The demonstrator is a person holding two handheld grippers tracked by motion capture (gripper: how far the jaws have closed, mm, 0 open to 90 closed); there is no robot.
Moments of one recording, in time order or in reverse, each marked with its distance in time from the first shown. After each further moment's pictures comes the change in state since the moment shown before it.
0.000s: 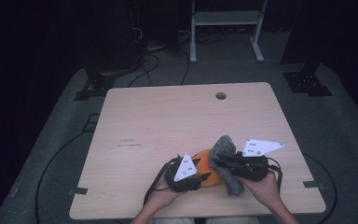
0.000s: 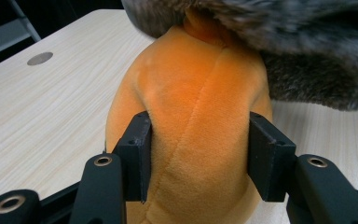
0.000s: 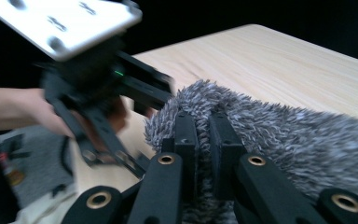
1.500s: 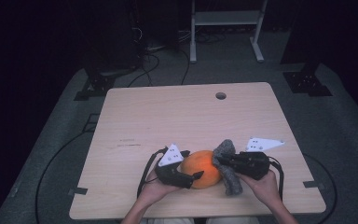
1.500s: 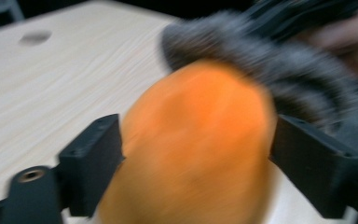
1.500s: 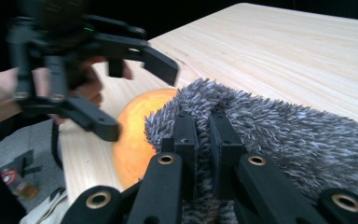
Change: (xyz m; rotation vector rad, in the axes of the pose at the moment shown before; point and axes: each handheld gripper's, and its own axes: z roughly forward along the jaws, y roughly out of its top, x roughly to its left) left arm 0.039 -0.010 -0.013 0.010 -0.114 -0.279; right arm -0.027 -0.026 0.001 0.016 -0.016 0.147
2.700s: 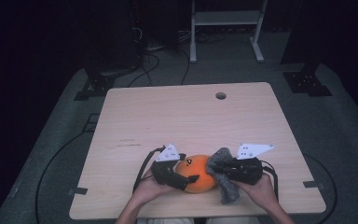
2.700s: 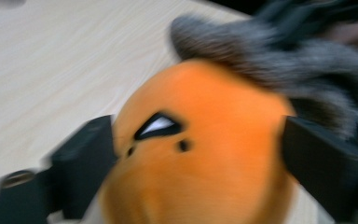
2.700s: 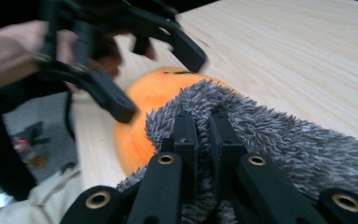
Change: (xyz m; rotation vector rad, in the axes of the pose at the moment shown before) left arm 0.008 -0.003 -0.004 0.104 -0.058 -0.035; right arm 0.015 -0.004 0.015 0.071 0.054 -0.073
